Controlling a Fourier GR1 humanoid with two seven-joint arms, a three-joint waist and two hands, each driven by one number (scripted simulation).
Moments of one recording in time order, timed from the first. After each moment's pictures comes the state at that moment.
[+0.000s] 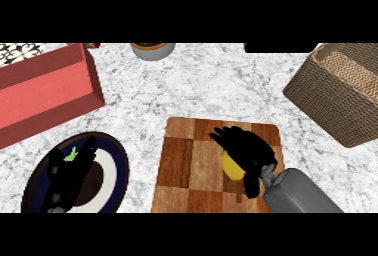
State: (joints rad) left arm 0.09 0.31 -0.15 -1.43 0.19 0.13 0.24; right arm -0.37 -0.29 0.60 -1.45 0.82 0.47 0.27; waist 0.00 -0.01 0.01
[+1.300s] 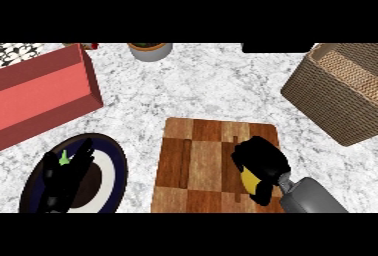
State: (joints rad) left arm 0.12 0.27 -0.08 -1.45 0.14 0.08 0.25; right arm -0.28 -0.37 0.59 -1.42 1.06 0.29 -0.03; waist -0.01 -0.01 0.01
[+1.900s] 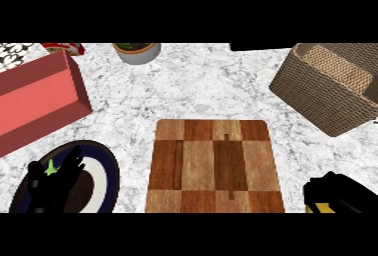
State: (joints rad) left arm 0.18 0.29 -0.04 -1.48 0.16 0.08 0.24; right arm 0.15 -0.76 0.35 -1.60 0.67 -0.01 -0.56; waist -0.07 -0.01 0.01
